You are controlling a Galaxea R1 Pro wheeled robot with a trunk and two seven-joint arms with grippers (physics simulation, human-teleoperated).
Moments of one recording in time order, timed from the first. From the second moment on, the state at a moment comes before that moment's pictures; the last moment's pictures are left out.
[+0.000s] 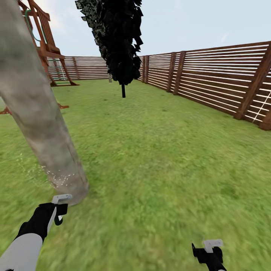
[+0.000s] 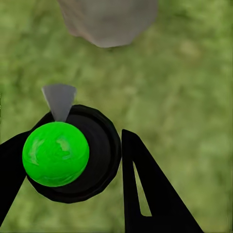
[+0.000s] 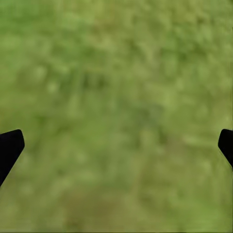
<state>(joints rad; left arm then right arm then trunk) -0.66 0.13 0.45 -0.65 -0.35 0.54 -0.09 -0.46 -0.11 -0.51 -0.13 0.56 -0.40 -0.04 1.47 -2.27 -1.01</state>
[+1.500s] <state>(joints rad) -0.75 0.13 0.50 -0.72 -0.35 0.56 -0.11 -0.46 -0.11 -0.51 -0.13 0.56 -0.40 -0.04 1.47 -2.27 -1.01</state>
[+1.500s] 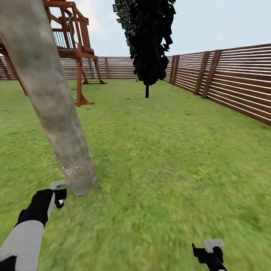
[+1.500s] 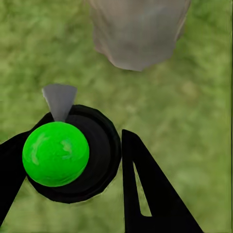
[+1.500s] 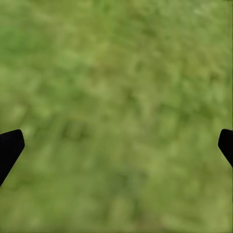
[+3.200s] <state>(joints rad) -0.91 0.21 0.37 -0.73 -0.36 0.71 -0.10 -0.46 -0.11 -0.51 -0.13 0.56 -0.40 -0.05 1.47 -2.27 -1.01</state>
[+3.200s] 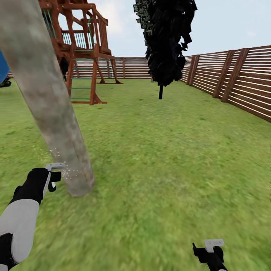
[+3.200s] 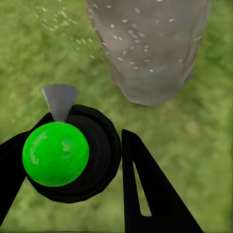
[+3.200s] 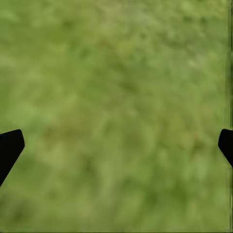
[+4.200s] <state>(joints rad) -0.82 0.20 0.37 -0.75 -0.35 0.71 -0.10 -0.46 -0.12 -0.51 -0.13 0.56 -0.40 -0.05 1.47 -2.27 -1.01</state>
